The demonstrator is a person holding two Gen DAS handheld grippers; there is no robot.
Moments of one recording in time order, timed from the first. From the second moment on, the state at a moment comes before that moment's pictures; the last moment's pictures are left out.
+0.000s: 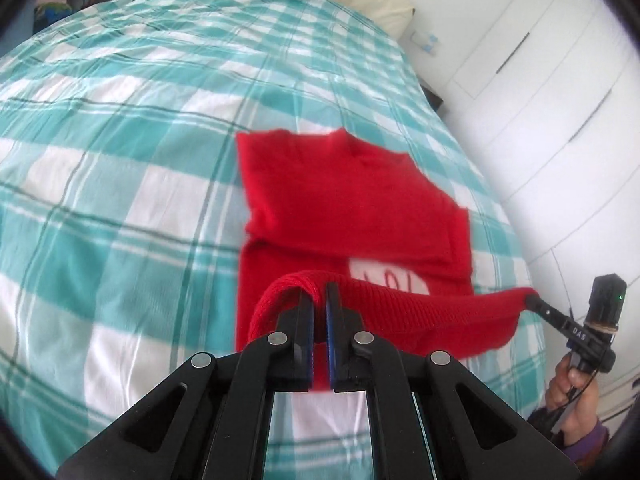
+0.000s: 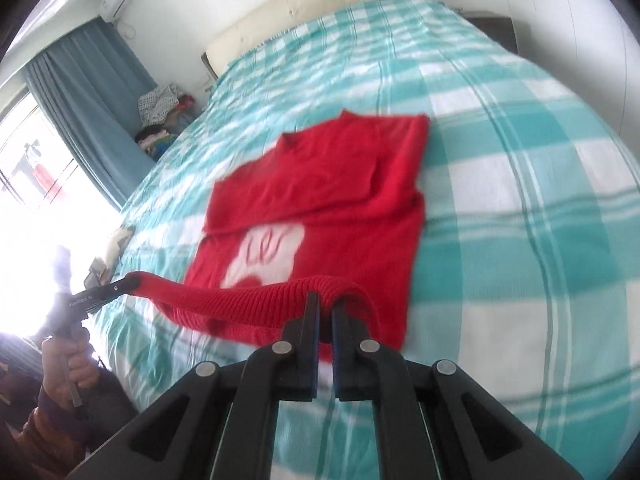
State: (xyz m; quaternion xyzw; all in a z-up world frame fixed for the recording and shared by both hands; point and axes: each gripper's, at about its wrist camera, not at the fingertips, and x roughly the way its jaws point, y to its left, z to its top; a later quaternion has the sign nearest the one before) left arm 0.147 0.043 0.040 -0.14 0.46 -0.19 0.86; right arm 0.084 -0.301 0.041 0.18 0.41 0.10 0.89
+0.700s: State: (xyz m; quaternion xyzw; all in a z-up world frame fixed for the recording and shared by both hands) left arm 0.312 -0.010 0.003 -0.06 0.42 -0.02 0.91; right arm 0.299 -0.344 -0.012 0.20 0.37 0.03 0.91
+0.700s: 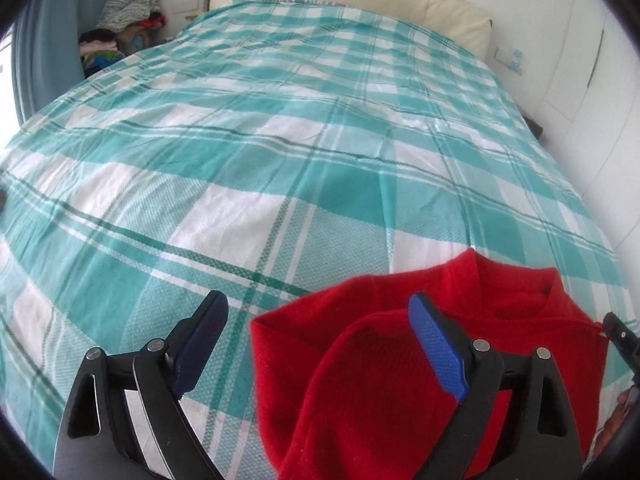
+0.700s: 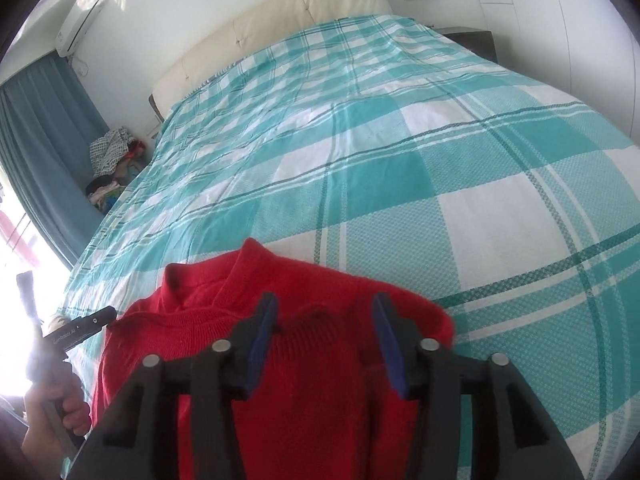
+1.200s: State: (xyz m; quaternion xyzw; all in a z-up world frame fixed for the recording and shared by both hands) left arm 0.203 0.004 0.075 -0.01 0.33 -0.01 0.94; right arm 0.172 -0.311 0.040 0.09 0.34 0.06 0.93
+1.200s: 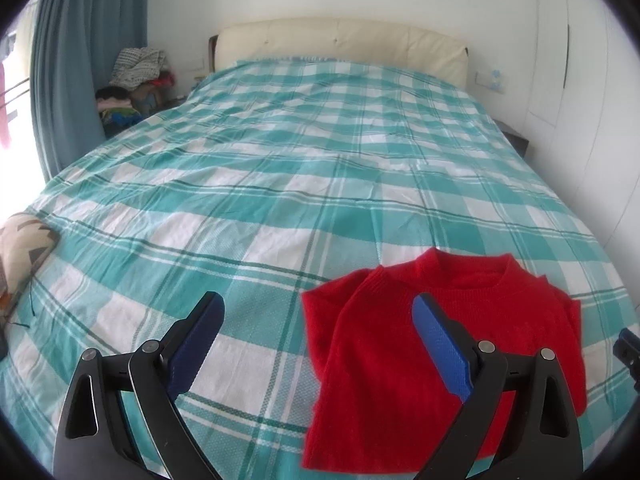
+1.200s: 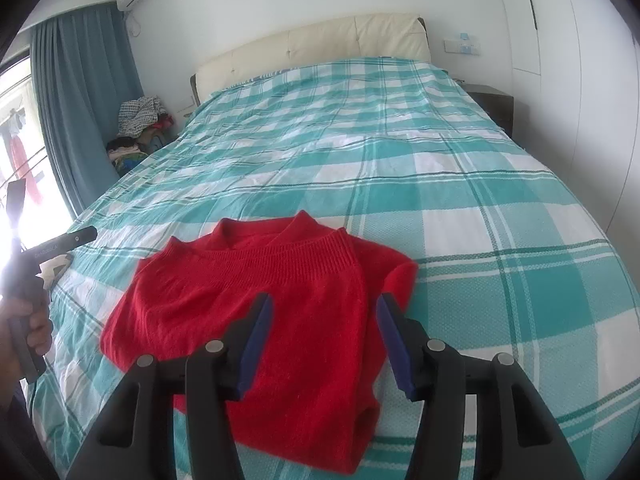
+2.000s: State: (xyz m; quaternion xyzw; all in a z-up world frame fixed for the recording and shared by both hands) left arm 0.132 0.001 0.010 0.06 0.37 -0.01 0.93; right arm 0.133 -0.293 0.015 0.07 0.36 0.05 0.93
